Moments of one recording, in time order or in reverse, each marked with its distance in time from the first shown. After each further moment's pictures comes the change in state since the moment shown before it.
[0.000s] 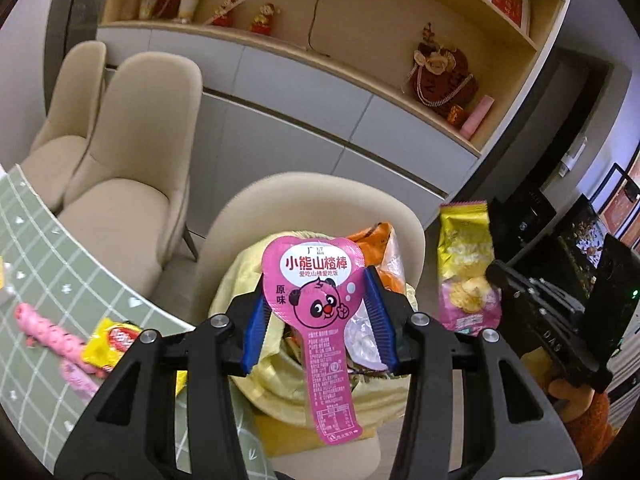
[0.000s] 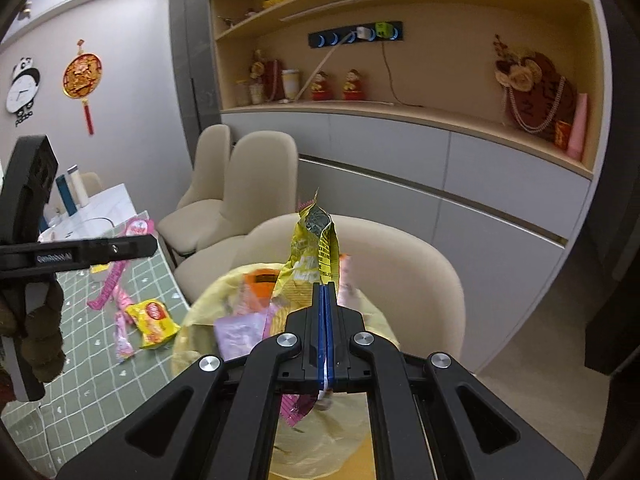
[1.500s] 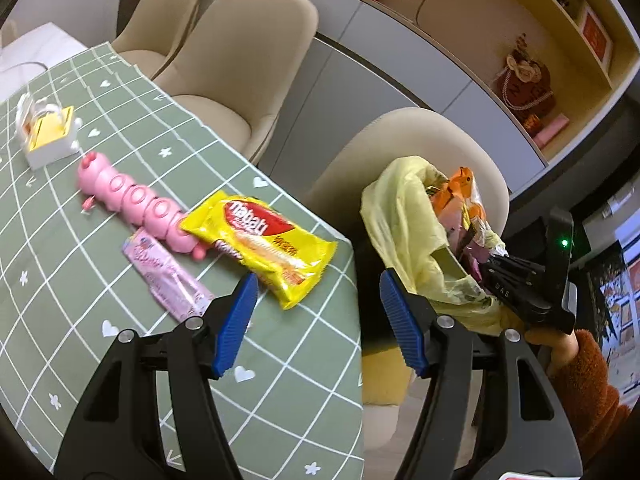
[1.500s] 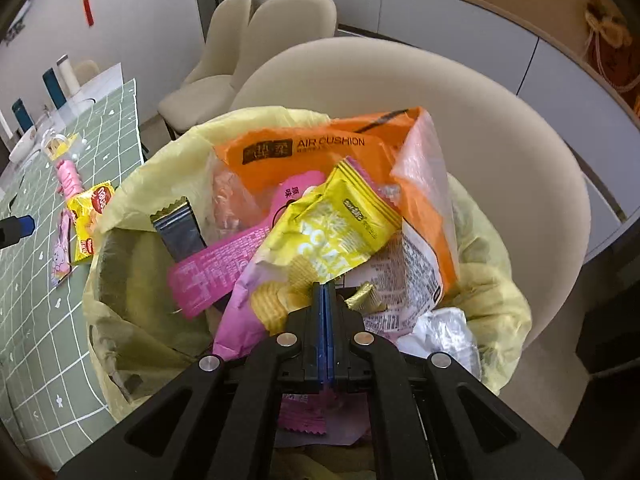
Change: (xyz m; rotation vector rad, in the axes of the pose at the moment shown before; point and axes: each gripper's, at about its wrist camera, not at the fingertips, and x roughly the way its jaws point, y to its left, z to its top) left arm -0.034 0.122 -0.090 -0.255 0.094 0.151; right arm 0.160 0.052 -0.055 -0.137 0.406 0.048
